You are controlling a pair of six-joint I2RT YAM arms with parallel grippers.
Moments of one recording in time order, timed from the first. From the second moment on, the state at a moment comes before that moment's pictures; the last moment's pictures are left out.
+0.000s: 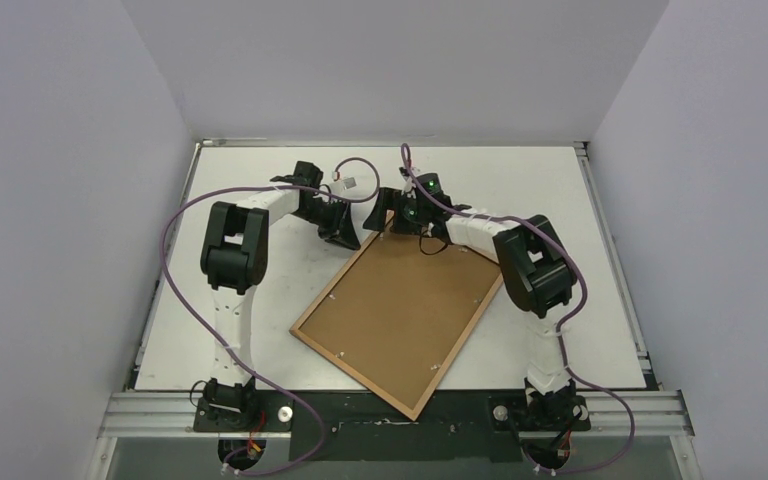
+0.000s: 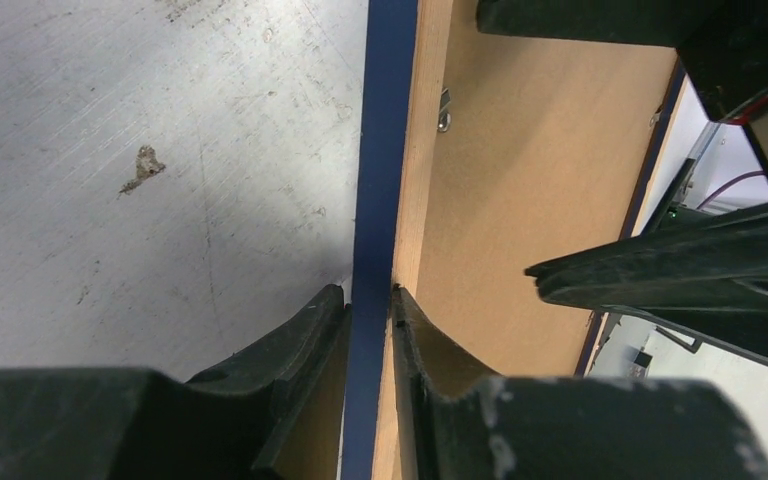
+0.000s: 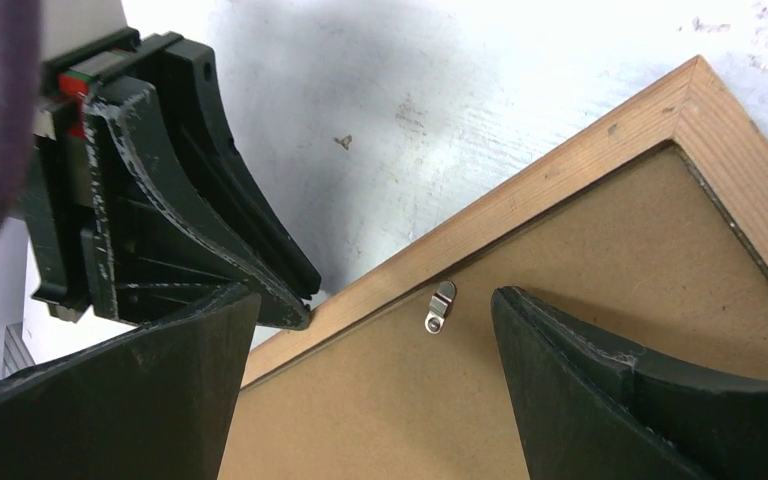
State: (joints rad) left arm -0.24 2.27 1.65 -0.67 0.81 -0.03; right arm 0.51 2.08 1.36 0.10 -0.37 0.55
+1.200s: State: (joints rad) left arm -0.24 2.27 1.65 -0.67 0.83 -0.04; right arm 0.55 2.12 1.40 0.07 -0.40 0.52
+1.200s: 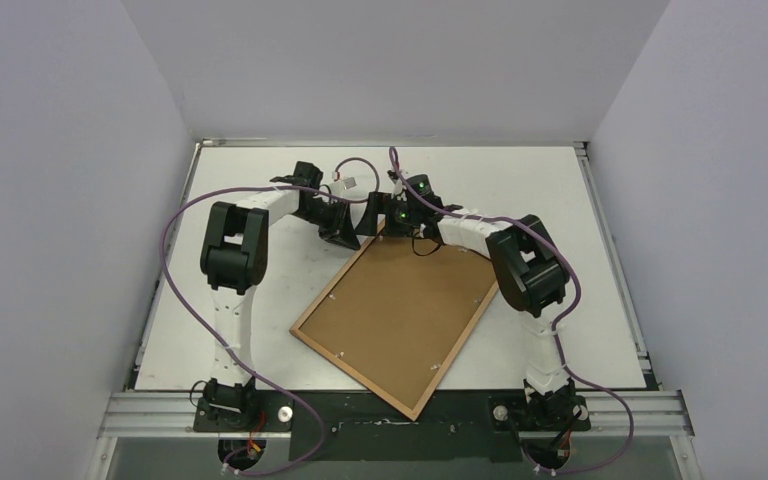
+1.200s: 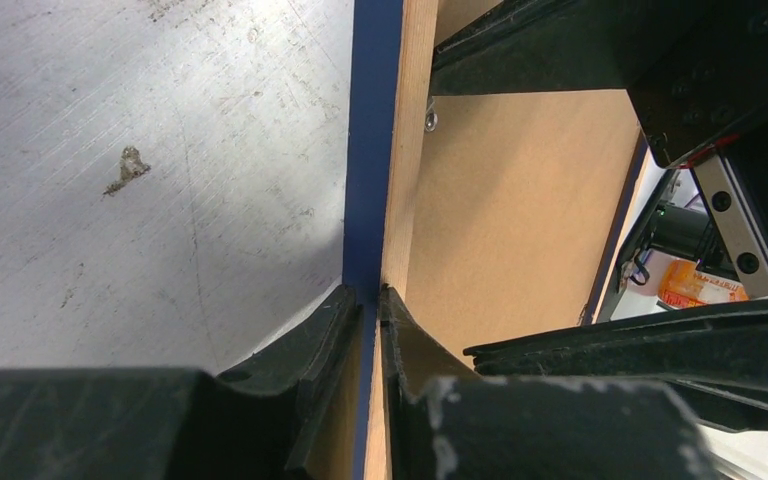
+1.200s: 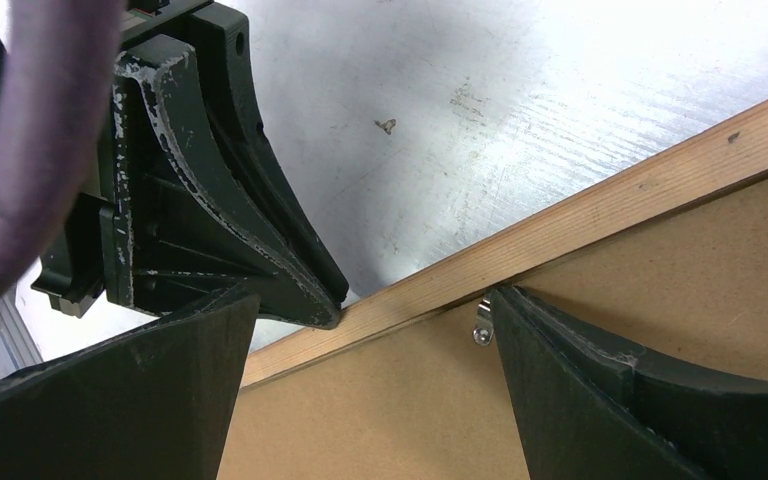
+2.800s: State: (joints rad) left arm -0.24 2.26 1.64 -0.65 0.84 -0.04; right arm 0.56 2.08 1.36 0.05 -0.46 0.57
